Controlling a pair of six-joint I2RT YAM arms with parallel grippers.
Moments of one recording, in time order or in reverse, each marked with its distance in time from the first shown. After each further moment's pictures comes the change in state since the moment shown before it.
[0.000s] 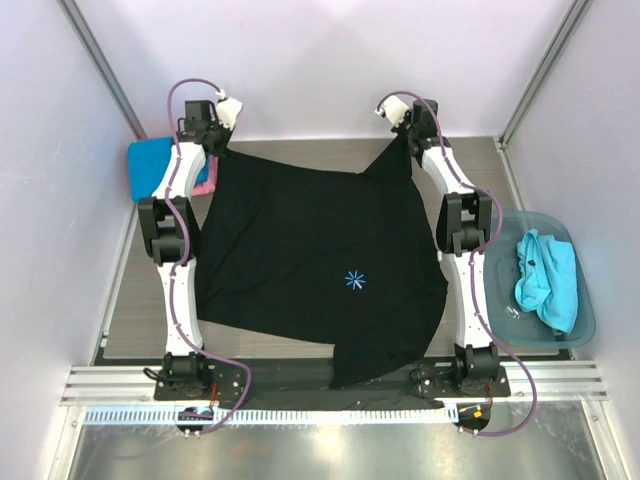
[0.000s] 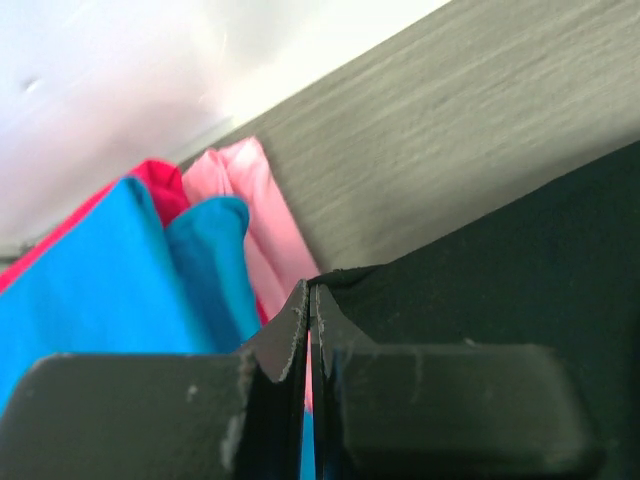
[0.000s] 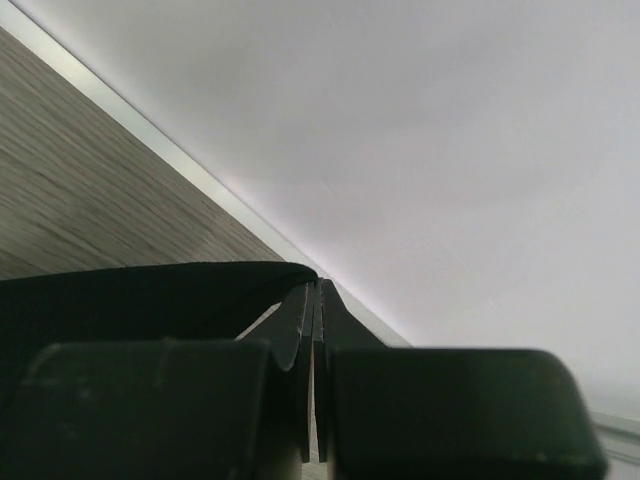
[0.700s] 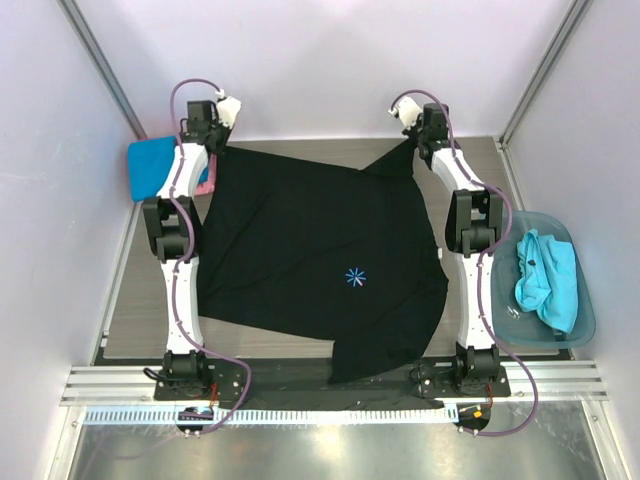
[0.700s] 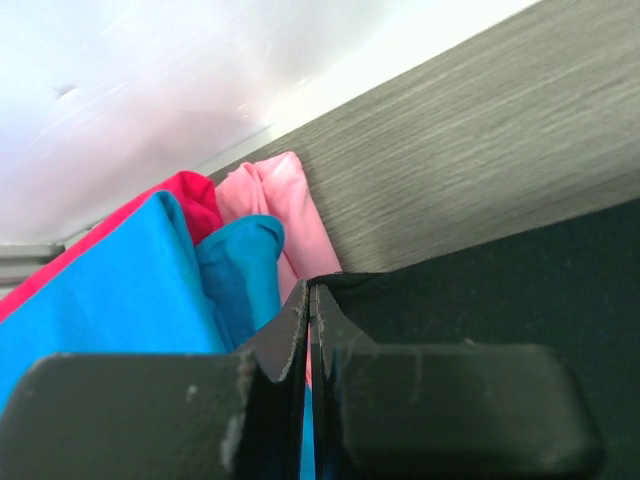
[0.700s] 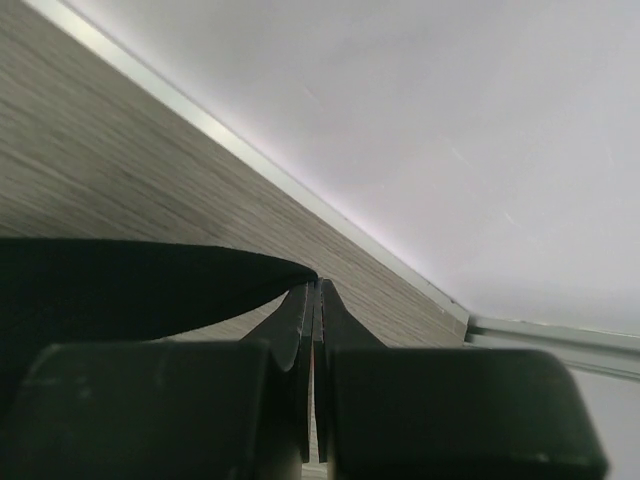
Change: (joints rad) left arm -0.002 0.088 0.093 0.034 -0.064 0.011; right arm -0.043 -0.092 -0.183 0.031 0.041 0.091
